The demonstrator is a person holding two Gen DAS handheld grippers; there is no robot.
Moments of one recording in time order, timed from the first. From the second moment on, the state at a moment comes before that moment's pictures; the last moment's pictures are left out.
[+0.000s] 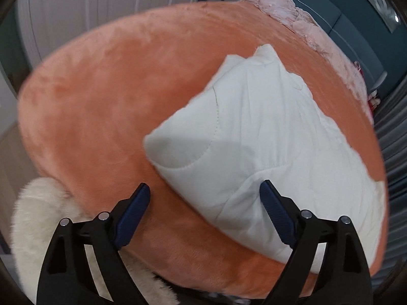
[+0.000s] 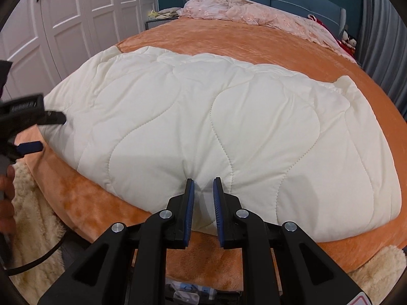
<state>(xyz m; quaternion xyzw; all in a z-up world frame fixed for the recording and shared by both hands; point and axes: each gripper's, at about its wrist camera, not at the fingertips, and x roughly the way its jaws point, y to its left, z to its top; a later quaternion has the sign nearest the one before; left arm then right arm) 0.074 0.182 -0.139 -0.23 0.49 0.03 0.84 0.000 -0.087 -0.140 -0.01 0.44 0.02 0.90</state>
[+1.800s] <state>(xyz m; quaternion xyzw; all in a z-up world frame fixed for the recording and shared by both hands) 0.000 -0.202 -0.061 0.17 0.44 -0.26 0.84 -0.138 -0.254 -0.072 0.08 0.39 -0.09 0.91</state>
